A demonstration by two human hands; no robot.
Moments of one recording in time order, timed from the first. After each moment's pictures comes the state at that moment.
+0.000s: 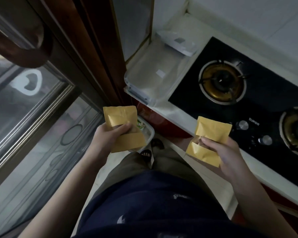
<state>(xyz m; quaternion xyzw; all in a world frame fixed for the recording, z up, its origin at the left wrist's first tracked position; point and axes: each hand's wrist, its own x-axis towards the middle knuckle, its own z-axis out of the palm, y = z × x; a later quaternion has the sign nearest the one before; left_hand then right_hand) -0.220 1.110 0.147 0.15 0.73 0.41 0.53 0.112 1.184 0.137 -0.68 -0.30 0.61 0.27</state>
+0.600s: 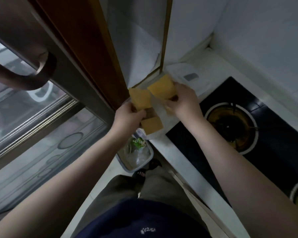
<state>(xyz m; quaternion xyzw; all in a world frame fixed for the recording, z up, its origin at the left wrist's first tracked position) -0.177 1.285 0.174 0.18 0.78 0.42 0.43 -0.049 1.422 0.162 -0.43 -0.83 0.34 0.14</state>
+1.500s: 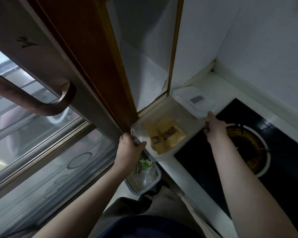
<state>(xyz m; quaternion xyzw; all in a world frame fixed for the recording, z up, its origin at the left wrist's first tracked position) -0.189 1.257 0.131 0.26 0.88 0.30 0.27 -0.014 1.482 0.116 -0.69 -0.23 0.61 0.33</state>
